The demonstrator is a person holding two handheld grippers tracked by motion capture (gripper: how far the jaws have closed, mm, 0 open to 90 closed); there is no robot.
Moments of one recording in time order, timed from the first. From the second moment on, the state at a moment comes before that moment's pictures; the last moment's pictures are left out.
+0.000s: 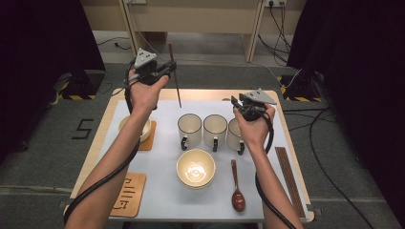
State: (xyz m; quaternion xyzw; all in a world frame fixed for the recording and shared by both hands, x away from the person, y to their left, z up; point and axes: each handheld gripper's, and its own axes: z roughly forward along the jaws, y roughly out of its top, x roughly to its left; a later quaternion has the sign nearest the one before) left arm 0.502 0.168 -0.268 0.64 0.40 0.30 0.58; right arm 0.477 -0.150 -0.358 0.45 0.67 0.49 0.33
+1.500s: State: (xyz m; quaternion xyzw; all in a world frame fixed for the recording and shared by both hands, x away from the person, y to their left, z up) left arm 0.501 0.183 -0.268 0.65 0.41 0.30 0.56; right arm 0.456 -0.207 -0.372 0.48 0.66 0.47 0.35
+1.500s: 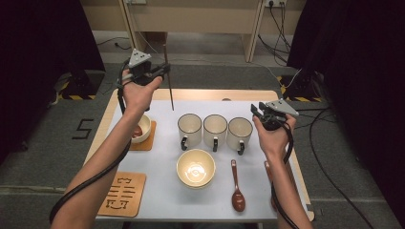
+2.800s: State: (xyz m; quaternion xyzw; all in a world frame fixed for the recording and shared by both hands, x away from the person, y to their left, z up) left arm 0.478 0.213 -0.304 0.65 0.46 0.30 0.54; right arm 0.445 -0.208 -0.384 0.47 0.67 0.46 0.35
